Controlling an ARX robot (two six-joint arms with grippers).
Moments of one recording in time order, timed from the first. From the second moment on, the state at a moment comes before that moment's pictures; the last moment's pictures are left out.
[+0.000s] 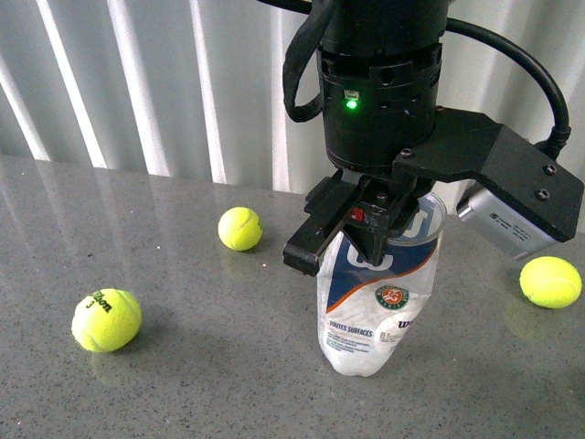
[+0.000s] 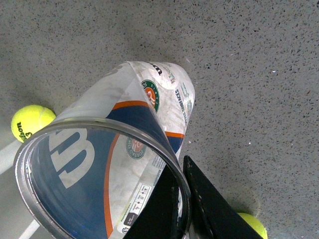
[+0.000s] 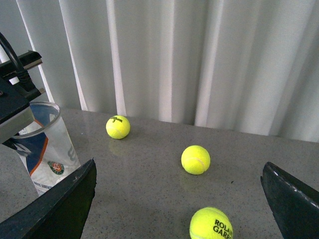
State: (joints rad) left arm -0.68 2.13 1.94 -1.03 -0.03 1.53; right arm 0.00 0.00 0.00 0.00 0.00 -0.01
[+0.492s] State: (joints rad) left arm -0.68 2.14 1.94 -1.00 -0.02 1.51; right arm 0.00 0.00 0.00 0.00 0.00 -0.01
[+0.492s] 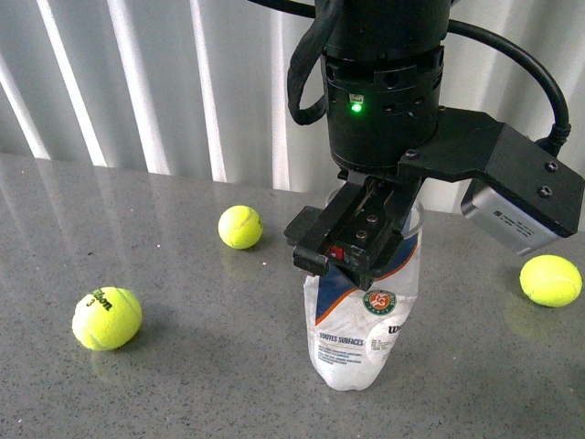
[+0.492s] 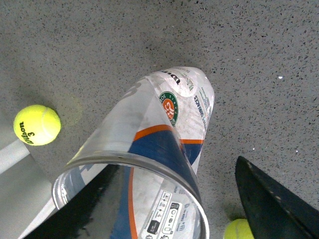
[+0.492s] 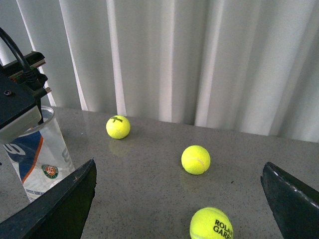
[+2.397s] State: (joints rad) left arm 0.00 0.65 0.20 0.44 0.00 0.00; right arm 0.00 0.00 0.00 0.00 0.00 -0.01
